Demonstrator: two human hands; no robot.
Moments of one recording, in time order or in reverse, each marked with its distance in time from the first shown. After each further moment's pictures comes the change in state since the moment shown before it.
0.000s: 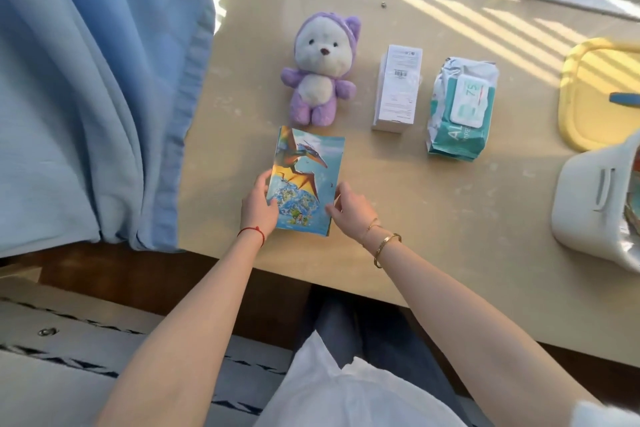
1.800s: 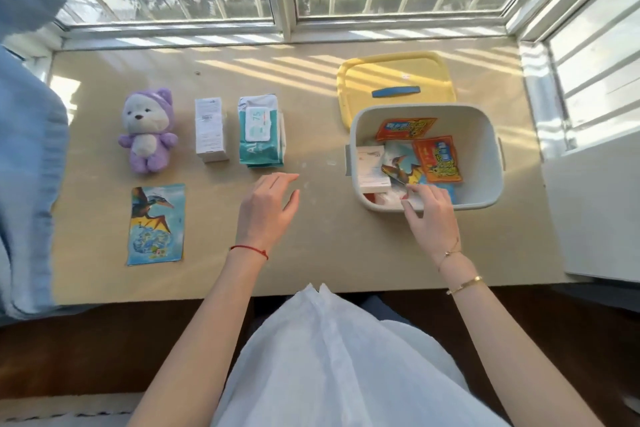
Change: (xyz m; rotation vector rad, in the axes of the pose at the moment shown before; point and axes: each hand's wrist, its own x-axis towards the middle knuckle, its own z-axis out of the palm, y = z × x) left_hand -0.248 0.283 0.205 0.405 0.090 0.868; right_hand -0.292 0.342 -0.256 -0.033 0.817 0.044
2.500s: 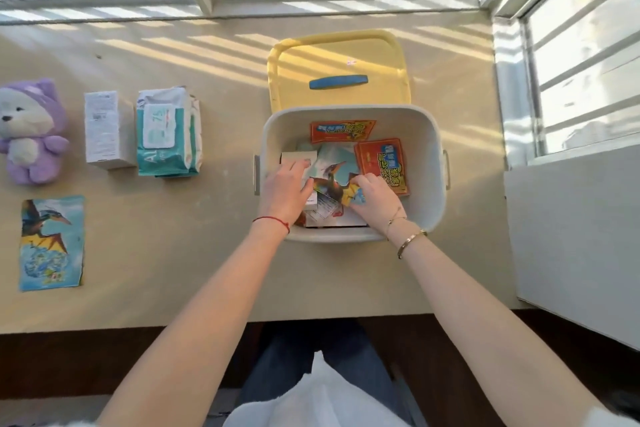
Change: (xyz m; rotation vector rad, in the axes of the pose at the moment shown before) left_hand 0.116 0.113 0.204 0.054 -0.292 -0.115; right_hand 0.126 0.140 0.041 -0.096 -0.493 -0.071
